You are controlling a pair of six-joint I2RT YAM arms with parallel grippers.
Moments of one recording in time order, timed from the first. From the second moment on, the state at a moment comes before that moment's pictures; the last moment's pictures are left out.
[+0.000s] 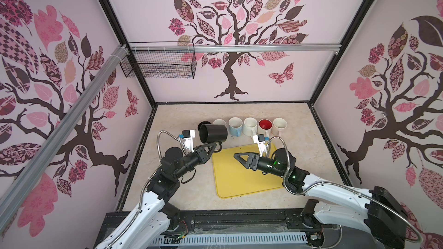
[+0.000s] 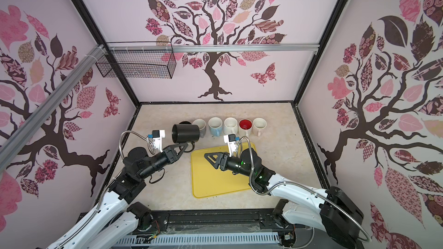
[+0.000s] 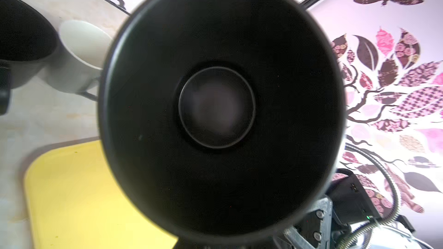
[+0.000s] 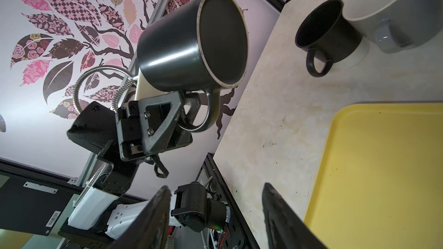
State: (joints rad) left arm -0.49 0.69 0.60 -0.07 0.29 -0.83; right arm 0.85 1.05 0.49 0.51 -0.29 0.98
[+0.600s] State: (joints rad) left arm -0.47 0.97 0.96 -0.64 -0.18 -0.44; right arm 0.85 0.98 0.56 0.07 -0.09 0.85
